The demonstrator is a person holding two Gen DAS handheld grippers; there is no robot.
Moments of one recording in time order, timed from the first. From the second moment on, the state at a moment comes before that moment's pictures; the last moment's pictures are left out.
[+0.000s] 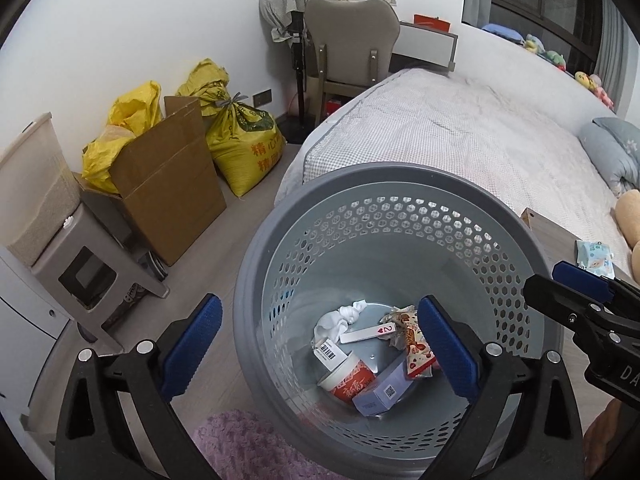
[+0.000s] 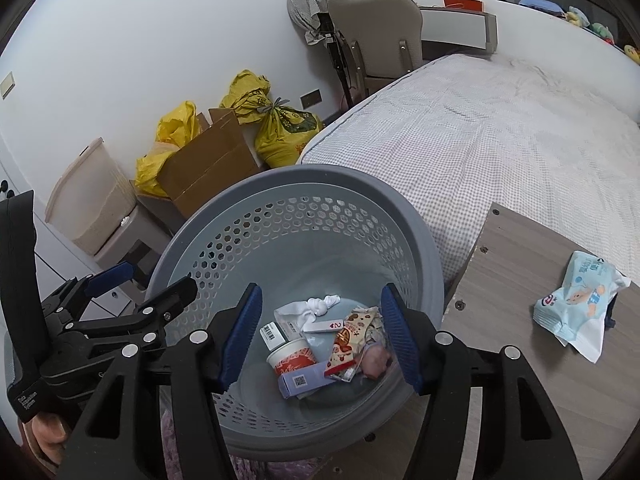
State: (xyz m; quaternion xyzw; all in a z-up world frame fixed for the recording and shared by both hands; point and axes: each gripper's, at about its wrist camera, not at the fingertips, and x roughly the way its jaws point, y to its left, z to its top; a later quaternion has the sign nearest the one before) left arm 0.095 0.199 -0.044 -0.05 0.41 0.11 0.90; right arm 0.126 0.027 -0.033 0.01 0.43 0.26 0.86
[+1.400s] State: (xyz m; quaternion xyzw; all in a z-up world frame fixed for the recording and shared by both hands) left arm 0.089 0.075 -0.026 -0.01 0.40 0.01 0.91; right arm 0.096 -0.172 -0.047 0.06 0.43 0.07 0.90
